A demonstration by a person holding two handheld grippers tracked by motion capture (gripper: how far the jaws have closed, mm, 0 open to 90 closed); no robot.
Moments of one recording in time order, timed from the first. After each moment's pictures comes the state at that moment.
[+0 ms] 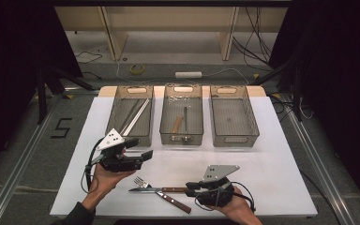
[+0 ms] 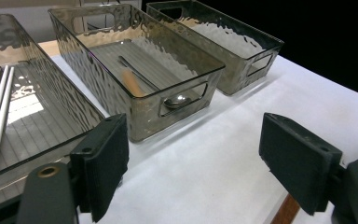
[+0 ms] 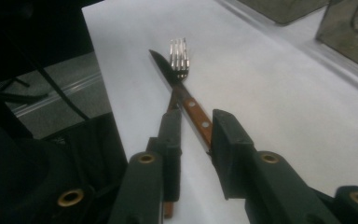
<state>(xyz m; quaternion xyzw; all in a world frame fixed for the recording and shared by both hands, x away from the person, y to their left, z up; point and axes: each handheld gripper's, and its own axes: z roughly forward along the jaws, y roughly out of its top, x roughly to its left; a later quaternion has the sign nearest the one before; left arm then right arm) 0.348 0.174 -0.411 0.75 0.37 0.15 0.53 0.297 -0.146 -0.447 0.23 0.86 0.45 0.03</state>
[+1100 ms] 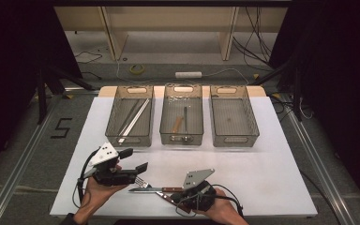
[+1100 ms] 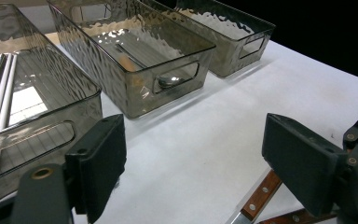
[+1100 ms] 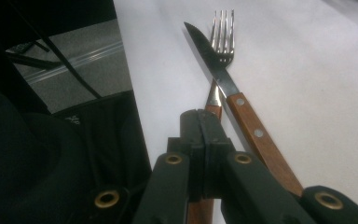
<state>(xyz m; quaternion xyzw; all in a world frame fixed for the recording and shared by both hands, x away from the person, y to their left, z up) 0.320 0.185 -0.419 0.75 0.37 0.15 0.52 0.297 -0.105 -0.466 0.17 0.90 0.41 -0.01</state>
